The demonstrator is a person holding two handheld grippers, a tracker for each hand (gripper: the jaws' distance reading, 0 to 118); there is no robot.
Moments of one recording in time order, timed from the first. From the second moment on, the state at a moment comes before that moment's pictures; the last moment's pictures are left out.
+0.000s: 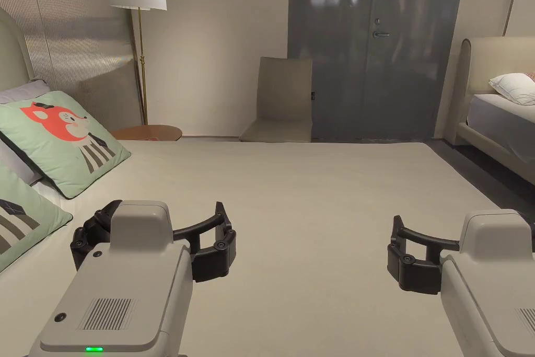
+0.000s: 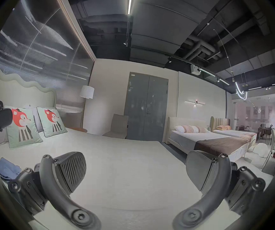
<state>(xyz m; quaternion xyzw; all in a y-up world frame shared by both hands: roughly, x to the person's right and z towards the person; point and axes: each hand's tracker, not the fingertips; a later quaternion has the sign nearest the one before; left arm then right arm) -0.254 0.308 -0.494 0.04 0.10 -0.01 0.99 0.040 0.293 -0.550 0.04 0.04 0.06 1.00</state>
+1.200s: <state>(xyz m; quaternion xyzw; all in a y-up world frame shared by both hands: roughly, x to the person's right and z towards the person) -0.258 0.311 -0.486 0.04 0.12 -0.02 0.99 0.040 0.296 -0.539 0.04 0.05 0.05 1.00</state>
